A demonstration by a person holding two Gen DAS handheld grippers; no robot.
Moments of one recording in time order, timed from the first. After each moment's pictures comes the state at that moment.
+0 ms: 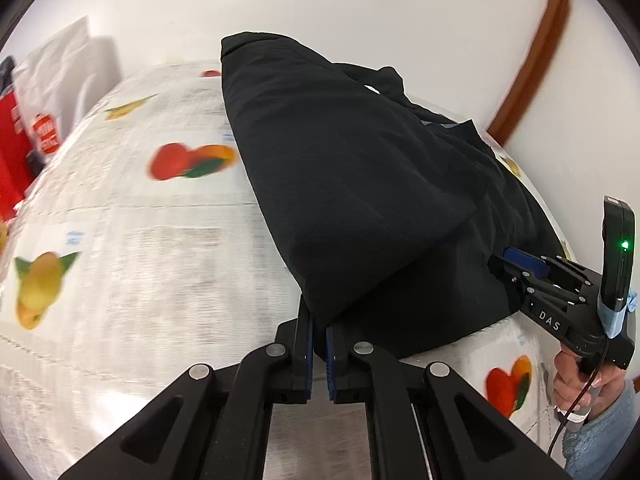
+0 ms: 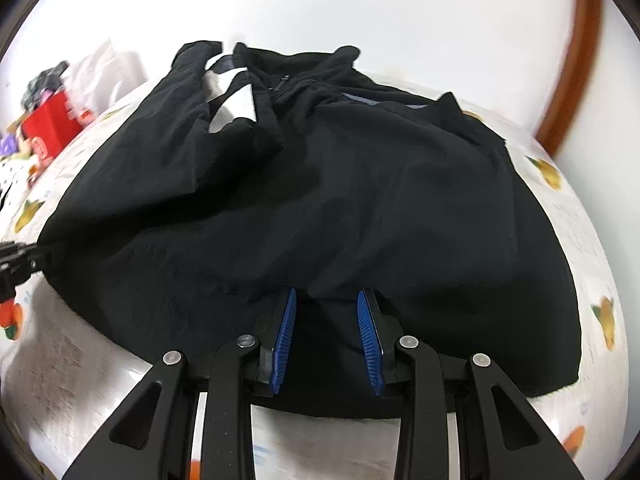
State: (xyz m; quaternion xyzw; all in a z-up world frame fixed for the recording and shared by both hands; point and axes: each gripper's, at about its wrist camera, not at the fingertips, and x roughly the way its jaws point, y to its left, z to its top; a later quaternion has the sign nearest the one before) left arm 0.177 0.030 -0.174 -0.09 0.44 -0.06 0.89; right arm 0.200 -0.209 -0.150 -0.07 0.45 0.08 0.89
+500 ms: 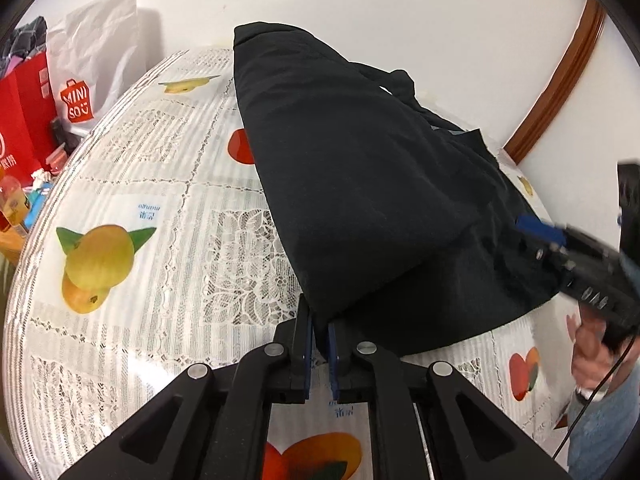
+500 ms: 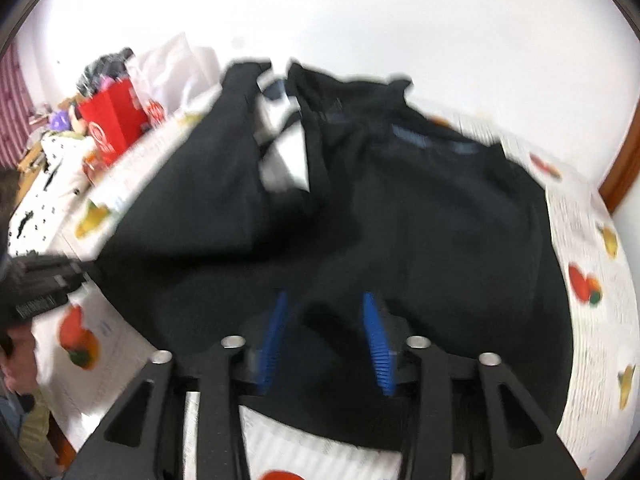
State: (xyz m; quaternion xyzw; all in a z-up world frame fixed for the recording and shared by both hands) left arm 0.157 0.085 -0.174 -0.14 0.45 -0.05 0.88; right arm 0.210 -0.142 -0.099 -0.07 0.44 0.19 0.87
